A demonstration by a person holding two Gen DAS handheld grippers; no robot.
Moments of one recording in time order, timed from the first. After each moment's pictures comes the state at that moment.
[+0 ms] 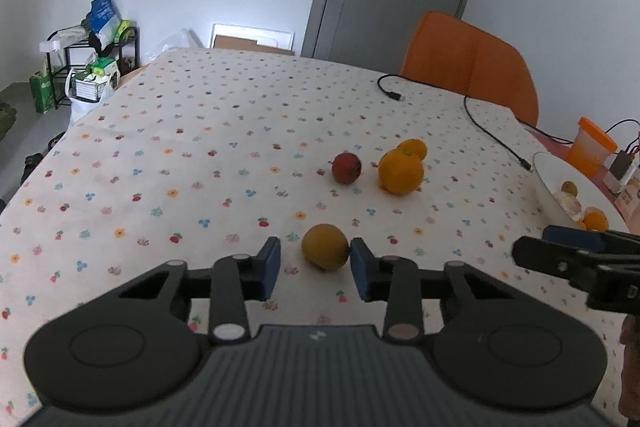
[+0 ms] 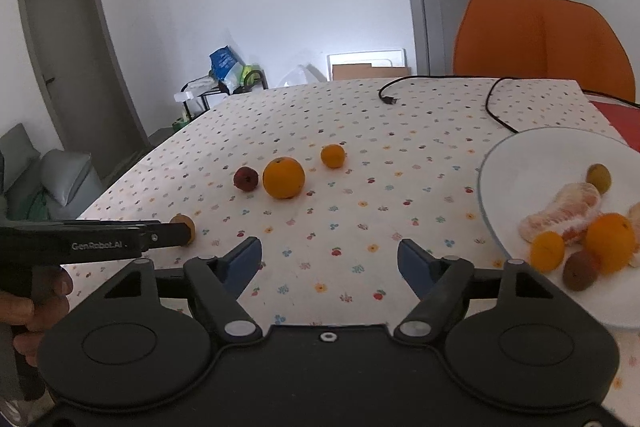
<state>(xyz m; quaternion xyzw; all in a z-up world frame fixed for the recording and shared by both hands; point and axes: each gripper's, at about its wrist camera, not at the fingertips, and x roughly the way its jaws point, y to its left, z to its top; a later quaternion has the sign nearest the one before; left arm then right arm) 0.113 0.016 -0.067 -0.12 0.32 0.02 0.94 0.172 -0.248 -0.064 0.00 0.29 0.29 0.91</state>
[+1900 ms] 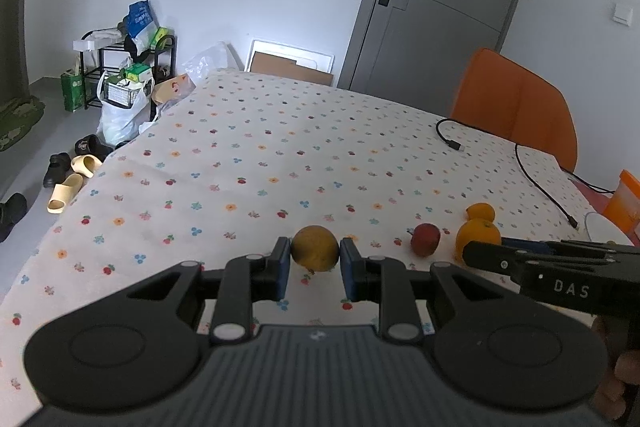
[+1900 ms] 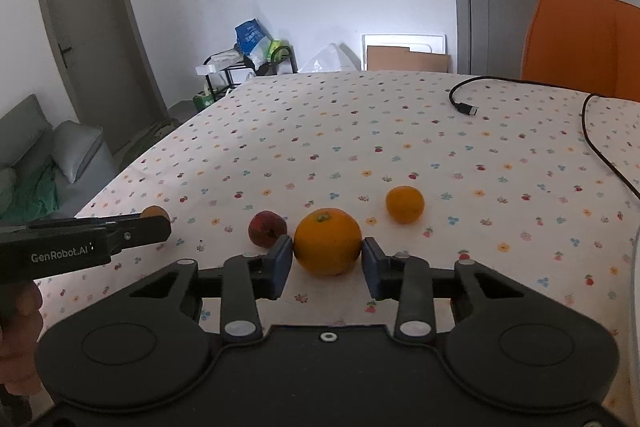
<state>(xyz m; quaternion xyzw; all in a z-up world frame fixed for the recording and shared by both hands) 0.141 0.065 -0.058 -0.14 0.29 0.07 0.94 0.246 -0.163 -0.072 -0.03 0.32 0.33 0.89</state>
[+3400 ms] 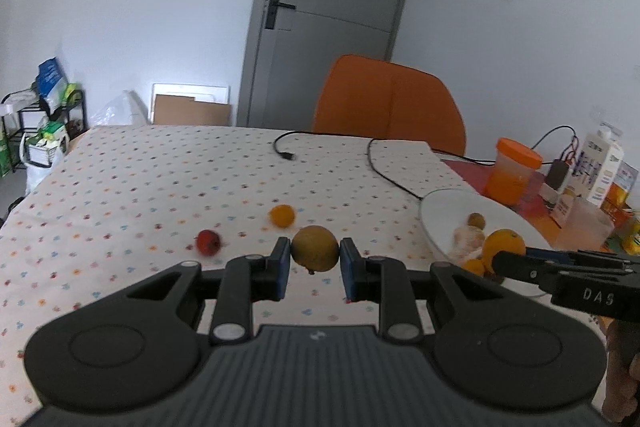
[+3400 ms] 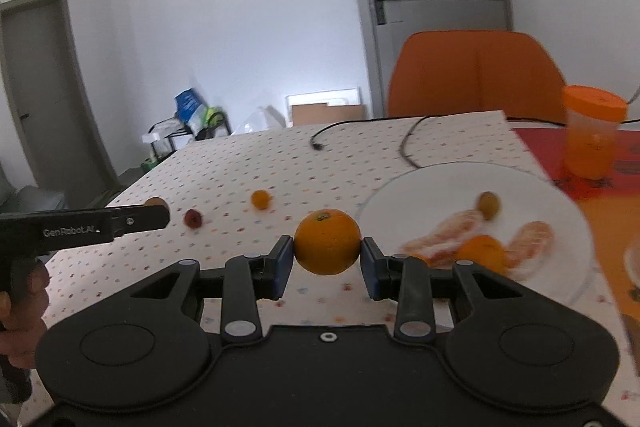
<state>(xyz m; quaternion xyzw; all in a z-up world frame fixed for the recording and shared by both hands) 0.108 -0.068 -0.011 -0.08 0.24 -0.06 0.96 0.157 -0.331 -0.035 0.03 0.24 0.23 0.94</state>
